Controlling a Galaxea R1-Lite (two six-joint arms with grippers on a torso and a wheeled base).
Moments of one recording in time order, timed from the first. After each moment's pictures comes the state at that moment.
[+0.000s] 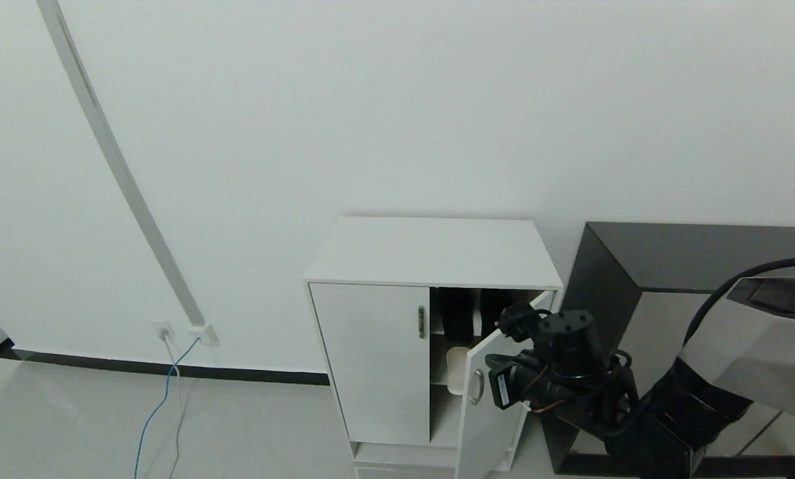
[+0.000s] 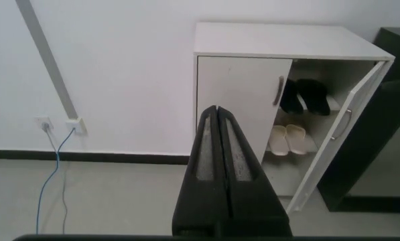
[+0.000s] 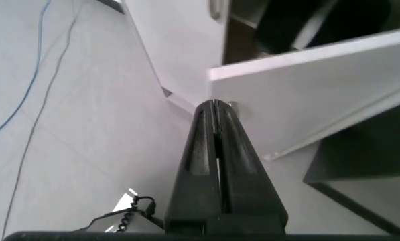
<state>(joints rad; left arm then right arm) 0.00 0.00 0.00 0.00 -0.01 -0.01 0.63 2.13 -0.72 -0.98 -0.10 0.07</state>
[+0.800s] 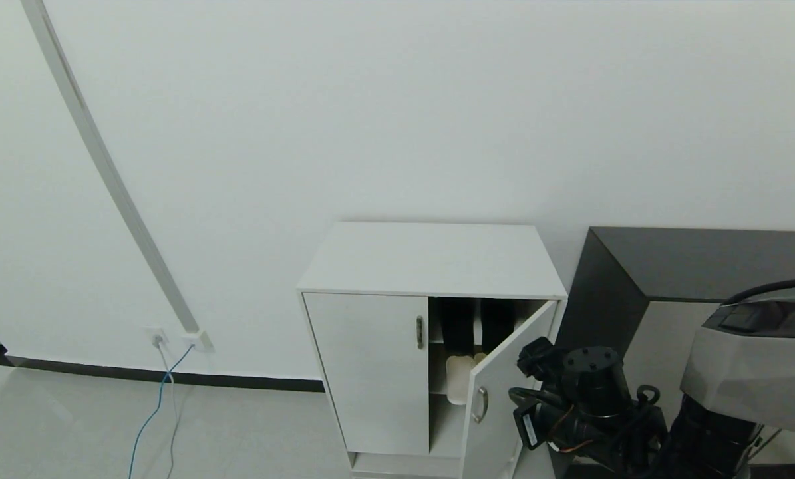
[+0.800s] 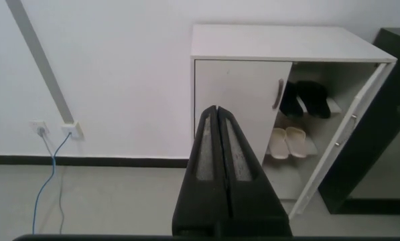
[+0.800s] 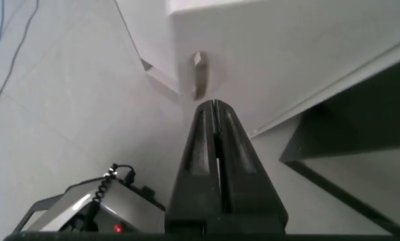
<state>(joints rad) 0.00 0.00 0.00 0.00 -0.01 -0.01 0.61 2.17 -0.51 -1.16 -0.10 0.00</state>
